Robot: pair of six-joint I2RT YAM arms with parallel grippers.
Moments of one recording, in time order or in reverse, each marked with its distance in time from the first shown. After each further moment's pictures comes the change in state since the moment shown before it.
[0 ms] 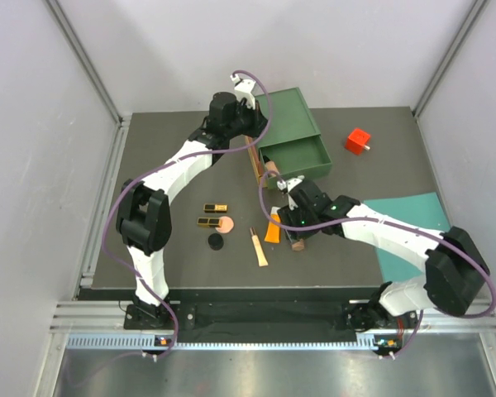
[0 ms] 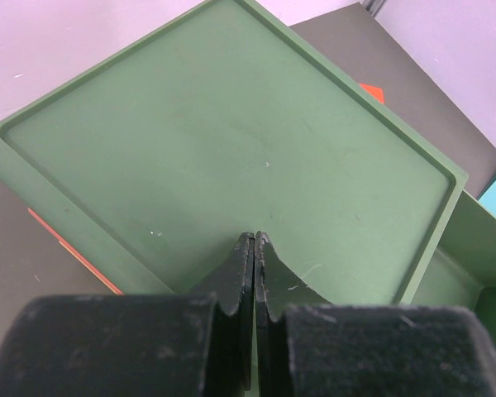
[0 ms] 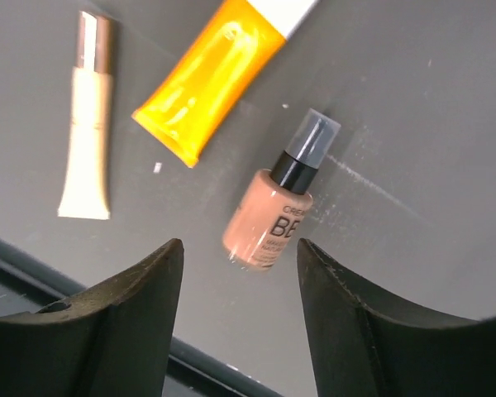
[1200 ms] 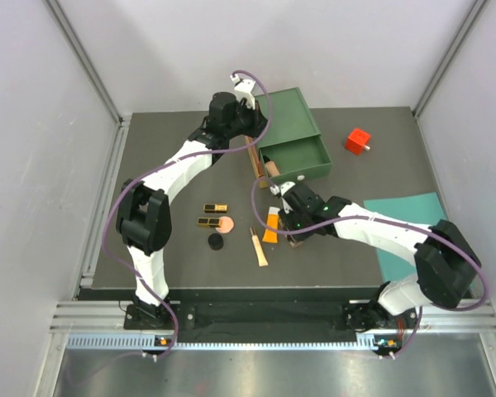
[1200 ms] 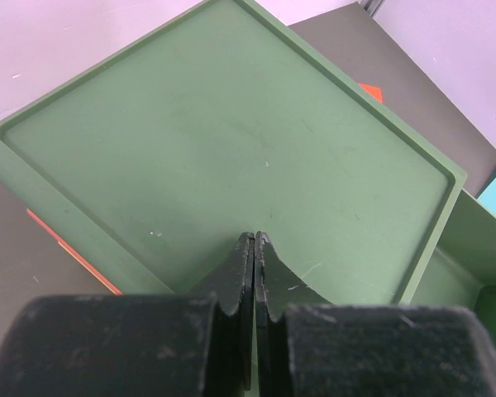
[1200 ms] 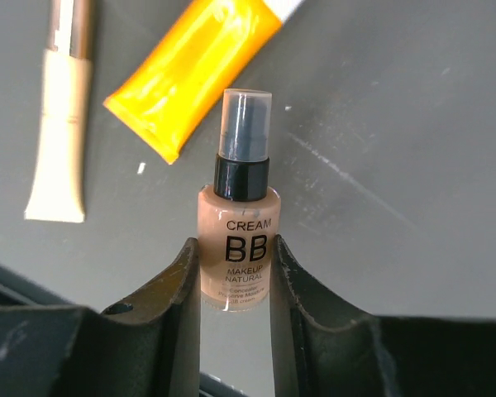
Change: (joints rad) left arm 0.000 0.002 0.000 0.001 0.008 0.000; right arm 0.027 0.096 -0.008 0.027 0.037 -0.050
